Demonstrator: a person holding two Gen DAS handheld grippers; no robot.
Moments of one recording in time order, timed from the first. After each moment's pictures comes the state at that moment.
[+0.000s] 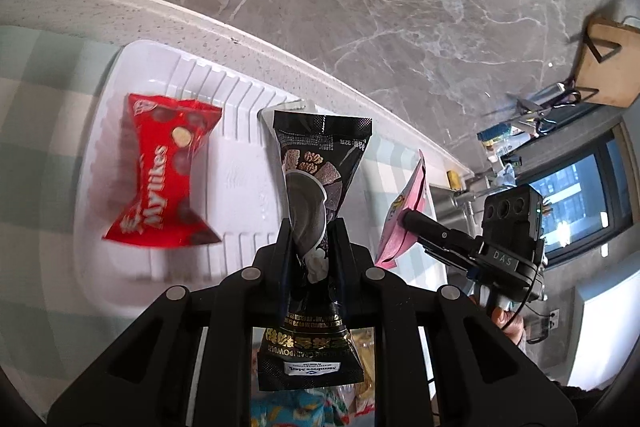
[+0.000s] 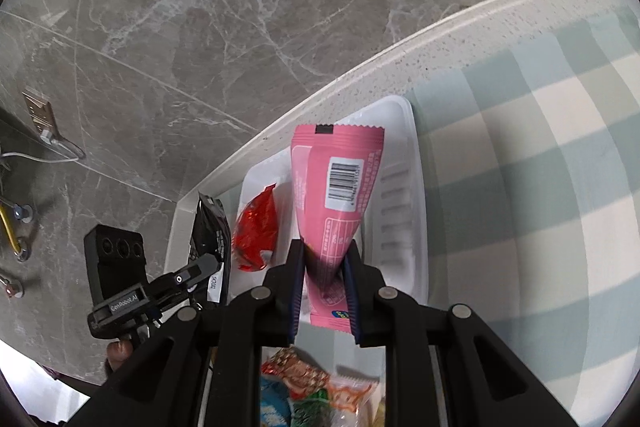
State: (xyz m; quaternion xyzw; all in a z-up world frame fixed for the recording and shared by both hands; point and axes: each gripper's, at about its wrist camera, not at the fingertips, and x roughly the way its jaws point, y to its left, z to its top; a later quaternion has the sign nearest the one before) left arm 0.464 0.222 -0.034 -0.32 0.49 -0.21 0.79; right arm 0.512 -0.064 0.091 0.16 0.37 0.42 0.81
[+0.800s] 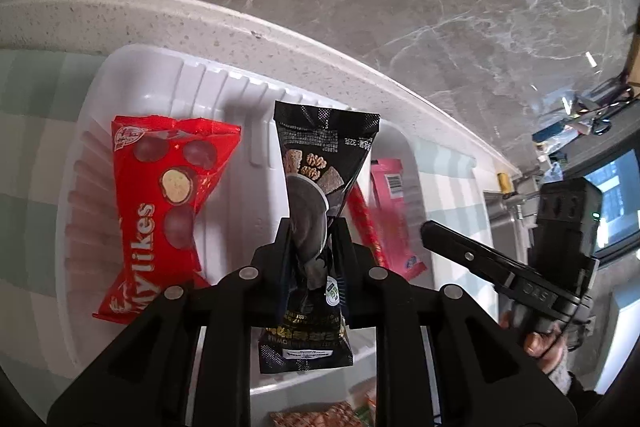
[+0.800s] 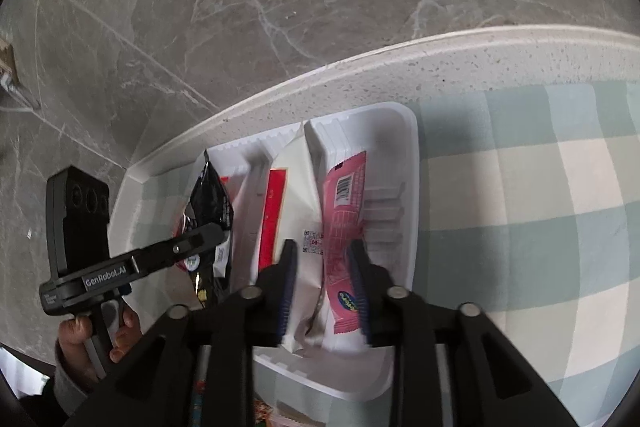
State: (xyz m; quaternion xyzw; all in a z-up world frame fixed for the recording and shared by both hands) left arm 0.533 0.183 -0.077 -0.26 0.52 -0.14 0.80; right arm 0.538 -0.014 0.087 0.04 0.38 0.39 0.84
